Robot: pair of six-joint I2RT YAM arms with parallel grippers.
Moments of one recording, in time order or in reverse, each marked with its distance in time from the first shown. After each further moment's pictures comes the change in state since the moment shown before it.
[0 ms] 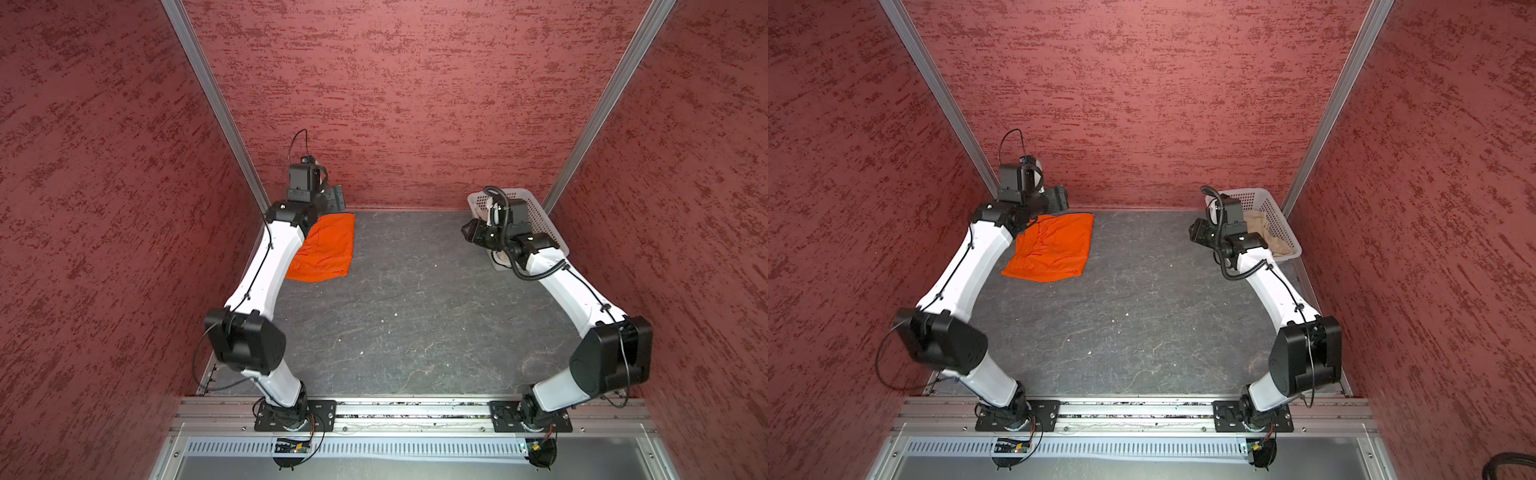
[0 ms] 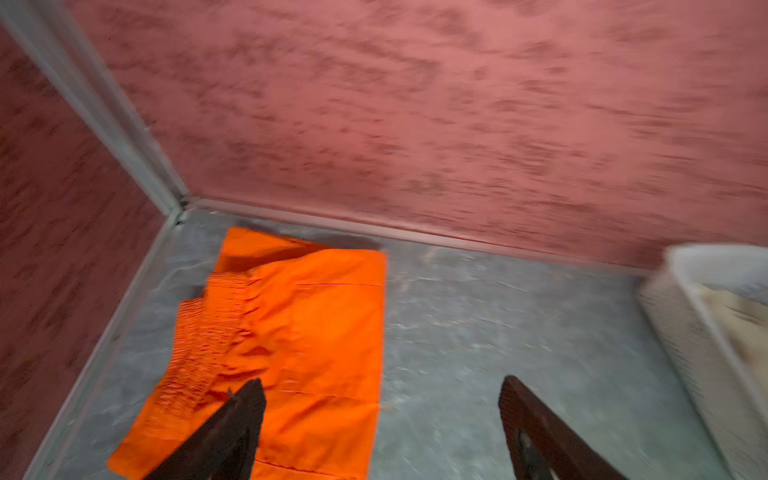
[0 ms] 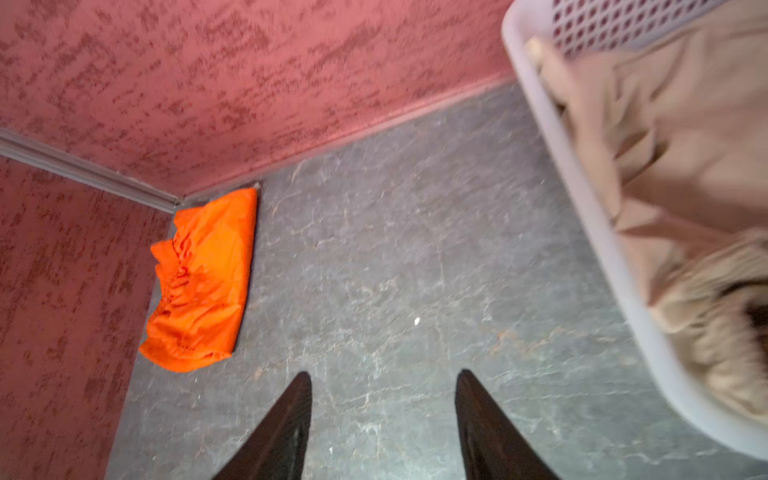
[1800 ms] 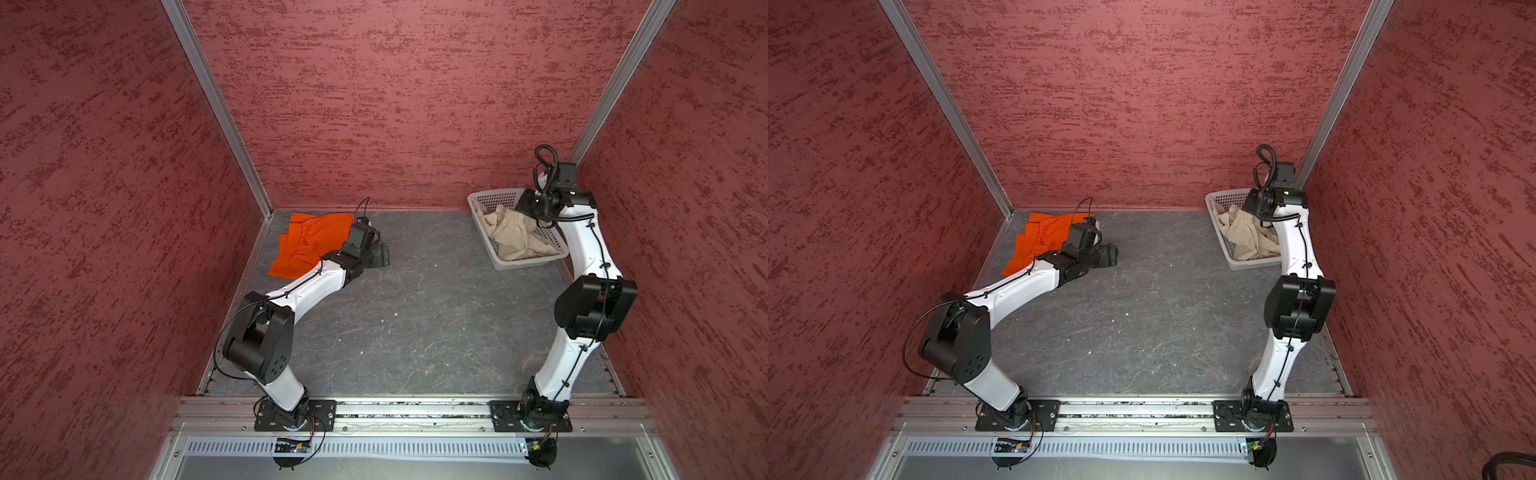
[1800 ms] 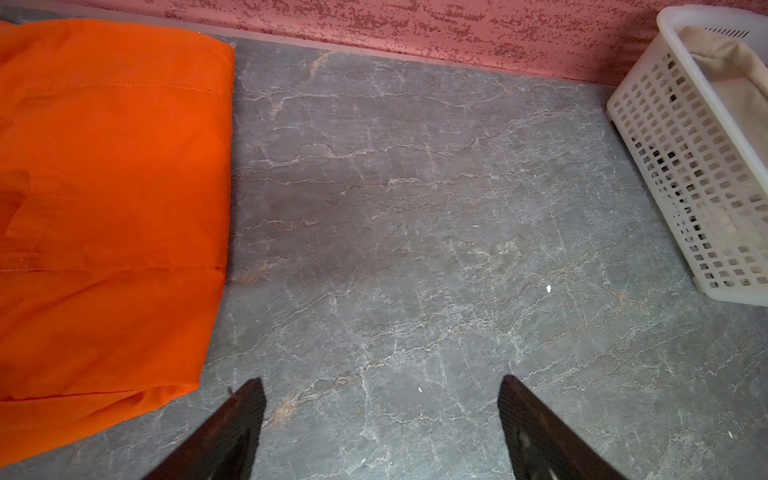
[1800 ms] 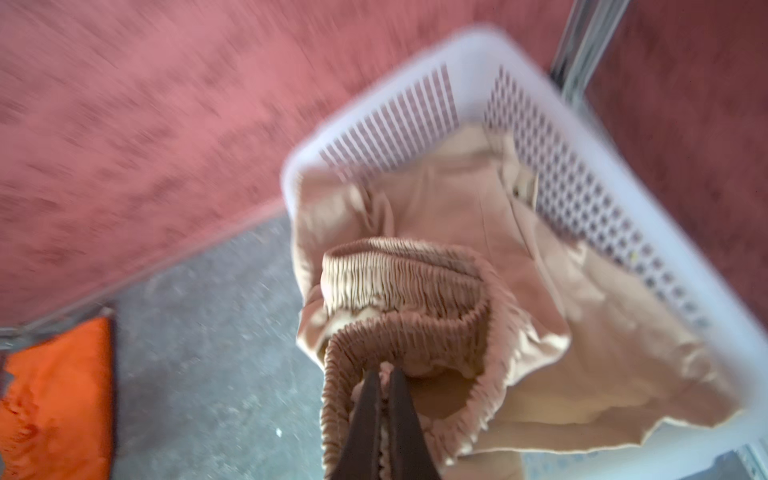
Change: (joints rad) left arm -0.253 0.085 -0.473 0.293 -0.010 -0.161; right arm -0.325 0.392 0.660 -0.364 0.021 -0.145
